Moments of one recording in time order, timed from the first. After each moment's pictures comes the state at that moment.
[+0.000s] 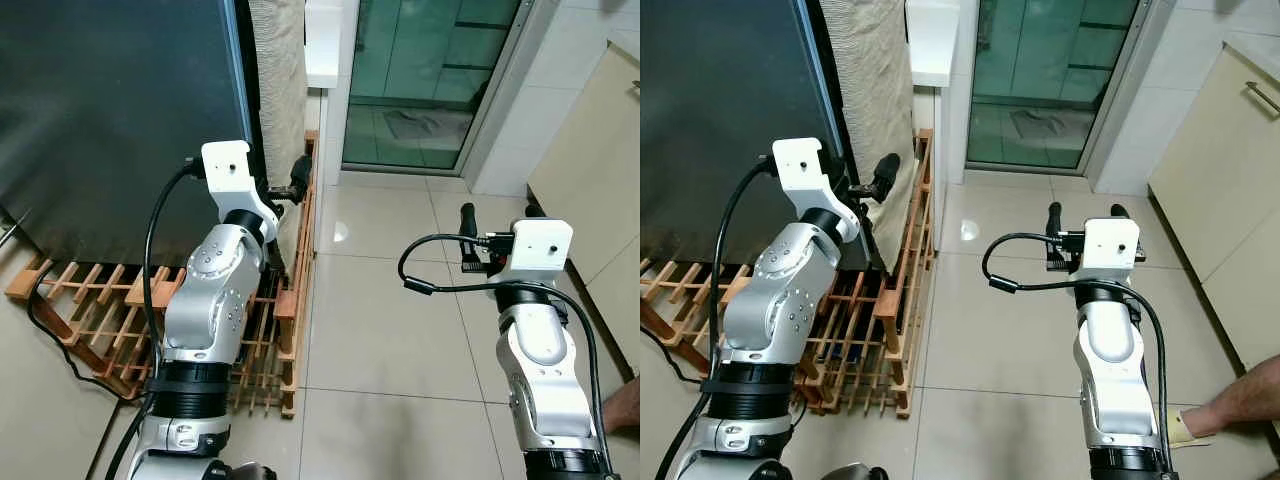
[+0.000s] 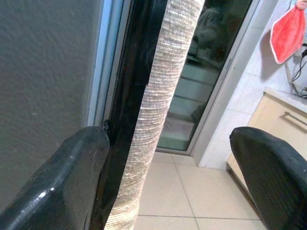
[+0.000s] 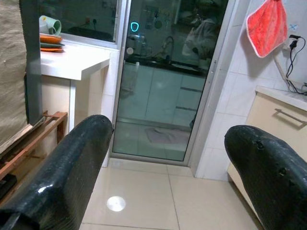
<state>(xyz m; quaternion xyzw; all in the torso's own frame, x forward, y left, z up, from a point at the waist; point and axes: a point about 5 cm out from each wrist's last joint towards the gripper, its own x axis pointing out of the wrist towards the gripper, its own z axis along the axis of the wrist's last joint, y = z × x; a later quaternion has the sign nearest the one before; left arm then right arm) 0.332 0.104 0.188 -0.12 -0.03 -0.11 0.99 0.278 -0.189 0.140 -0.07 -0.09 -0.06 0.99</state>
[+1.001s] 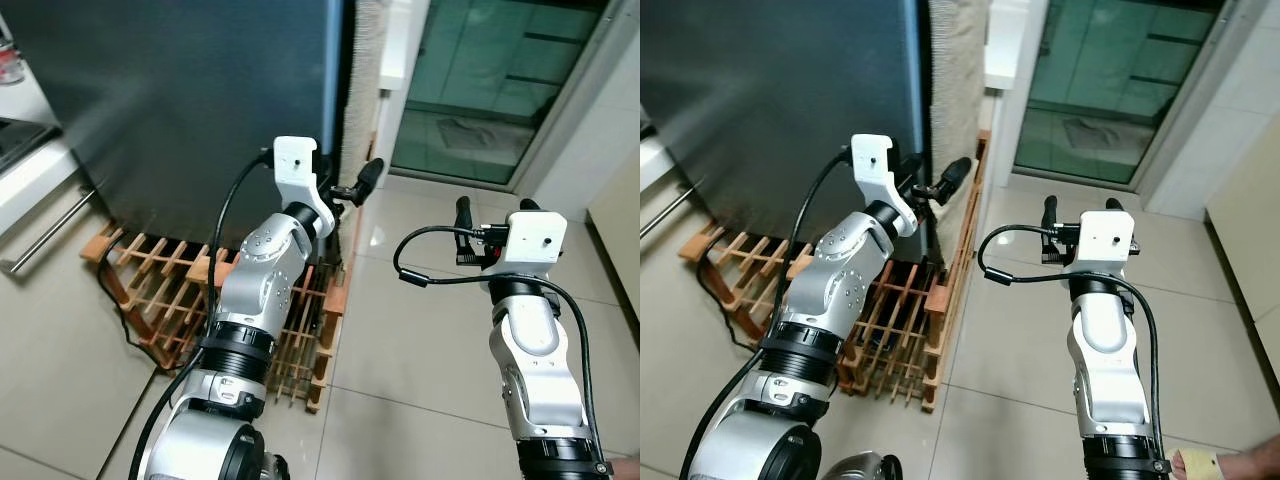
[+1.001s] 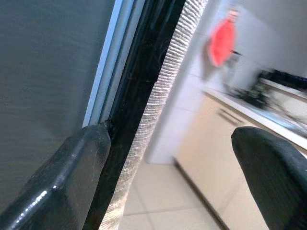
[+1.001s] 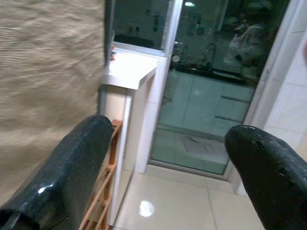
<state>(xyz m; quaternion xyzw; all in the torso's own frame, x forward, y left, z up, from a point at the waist) 0.343 0.030 0.187 -0.17 -0.03 -0.36 0.92 0.286 -0.185 0.144 -0.06 -0.09 -0.06 0.99</state>
